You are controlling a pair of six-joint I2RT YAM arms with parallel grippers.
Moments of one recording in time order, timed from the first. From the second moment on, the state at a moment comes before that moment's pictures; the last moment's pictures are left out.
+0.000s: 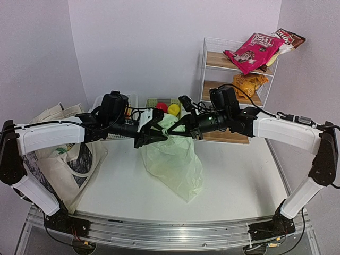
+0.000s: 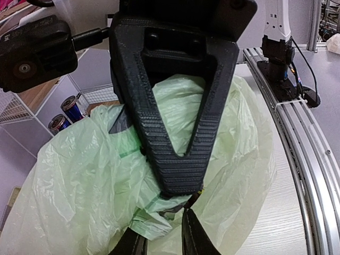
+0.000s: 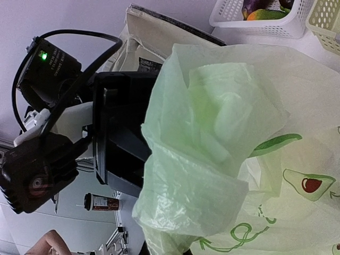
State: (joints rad) left arm -0.78 1.49 1.14 -0.05 0.62 0.55; right arm 0.76 1.61 1.32 -0.16 -0.75 0.76
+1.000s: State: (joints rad) left arm -0.78 1.43 1.09 -0.28 0.60 0.59; right arm 0.96 1.56 1.13 -0.06 -0.25 0.51
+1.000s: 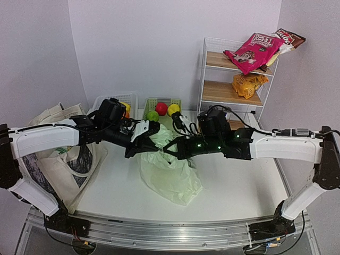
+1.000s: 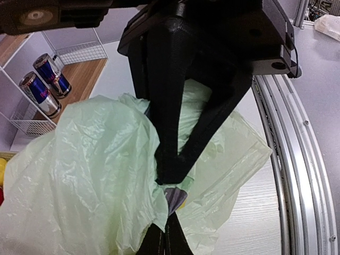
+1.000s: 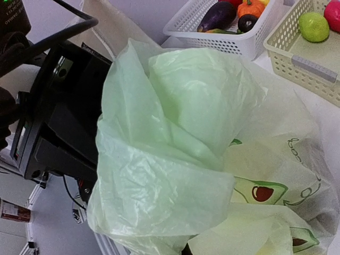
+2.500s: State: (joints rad) left arm -0.74 1.29 0.78 -0.19 0.56 0.64; right arm 1.13 1.58 1.06 -0.10 -0.11 0.21
